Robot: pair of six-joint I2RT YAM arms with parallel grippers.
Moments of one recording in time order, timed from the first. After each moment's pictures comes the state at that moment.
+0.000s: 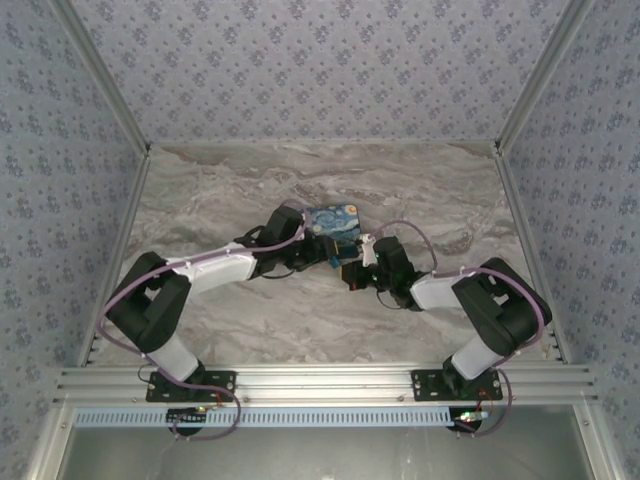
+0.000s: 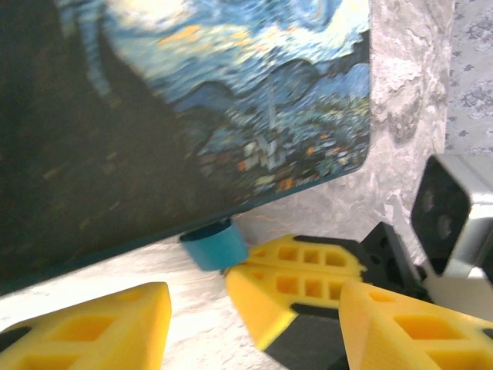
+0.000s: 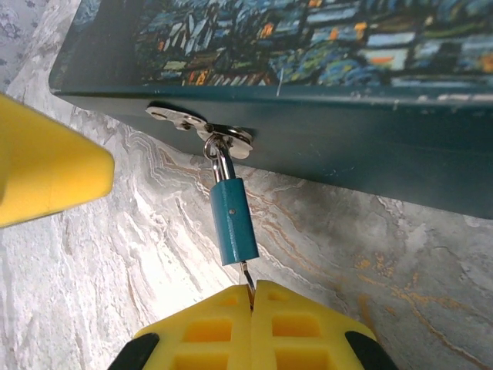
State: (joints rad) left arm -0.70 1.61 0.90 -0.04 0.33 -0.95; right arm 0.59 1.59 0.49 0.48 -0.34 0.50
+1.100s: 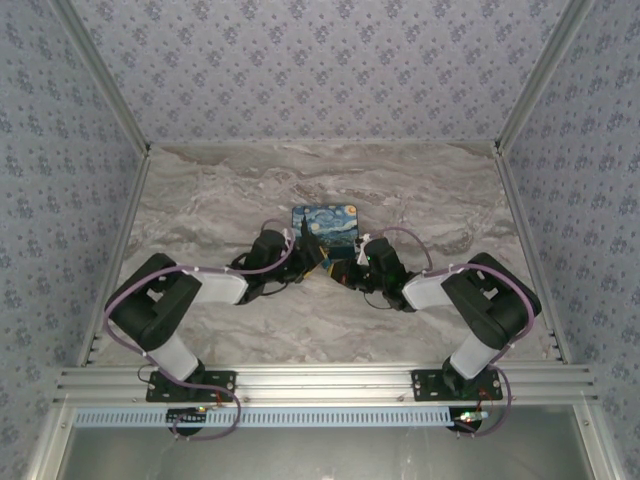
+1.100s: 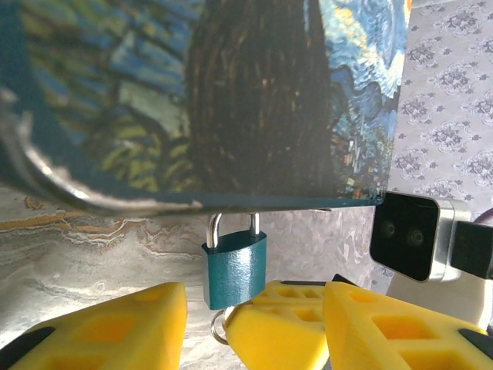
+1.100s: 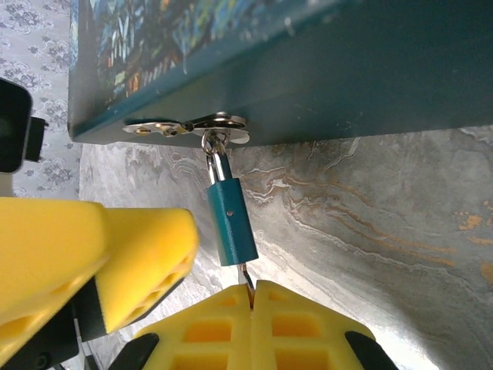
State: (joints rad) left arm -0.68 1.65 0.60 0.50 0.32 -1.23; right arm 0.65 1.64 0.51 0.56 -0.35 0.98
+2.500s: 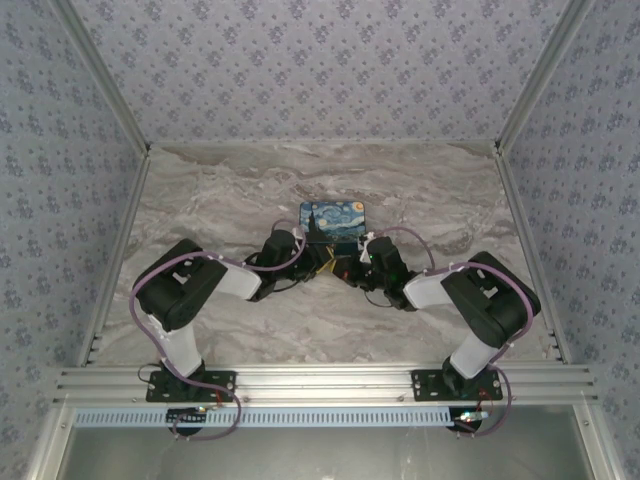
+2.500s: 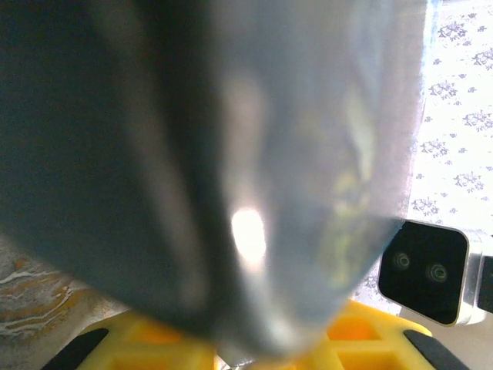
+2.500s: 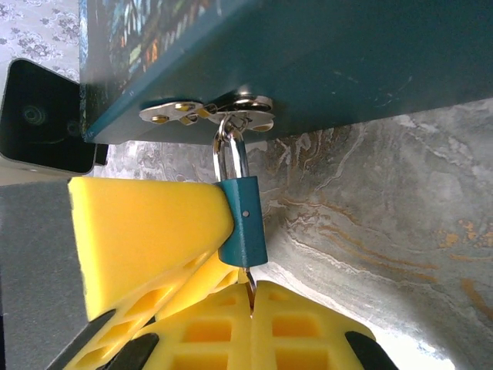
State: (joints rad) left arm -0.71 1.82 0.67 0.66 0.33 -1.31; right arm 0.63 1.65 0.50 0.60 -0.34 1.03
